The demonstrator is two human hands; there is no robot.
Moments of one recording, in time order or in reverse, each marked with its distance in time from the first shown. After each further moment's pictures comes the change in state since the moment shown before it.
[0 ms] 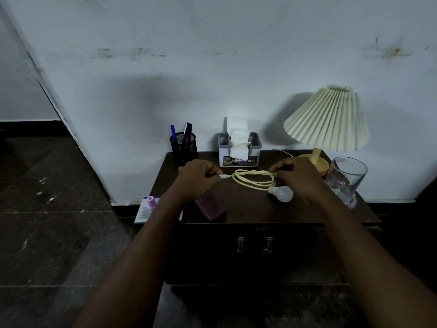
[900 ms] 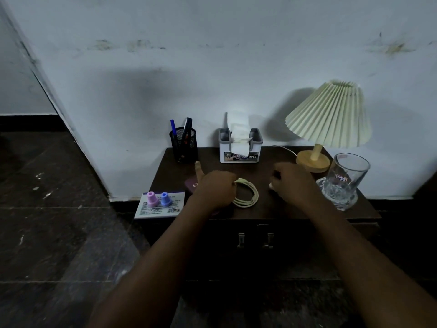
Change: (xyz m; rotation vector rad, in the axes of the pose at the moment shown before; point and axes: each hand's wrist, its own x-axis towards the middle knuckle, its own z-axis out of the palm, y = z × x) left_hand -0.003 0.025 0.057 0.547 -0.153 -0.032; right_hand -0.015 -0.007 0.022 -0.545 -0.055 -0.092
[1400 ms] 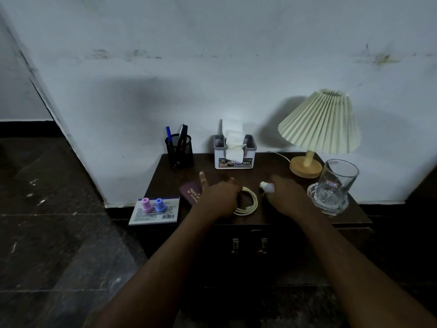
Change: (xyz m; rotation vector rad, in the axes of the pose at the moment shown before) left_hand -0.002 0.022 0.005 -0.001 -0.117 0.082; right_hand 0.002 0.020 0.021 -0.001 -0.108 0.085
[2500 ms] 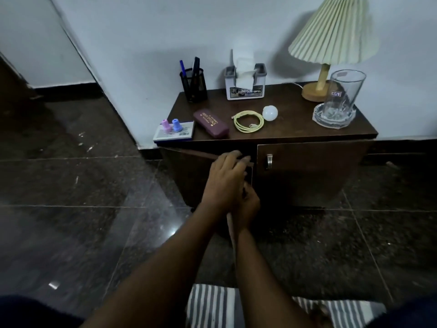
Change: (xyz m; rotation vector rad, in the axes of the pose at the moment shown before) left_hand -0.181 0.058 0.094 -0.086 0.487 0.035; right_hand -0.211 -0.084 0.194 1.066 0.232 0.345
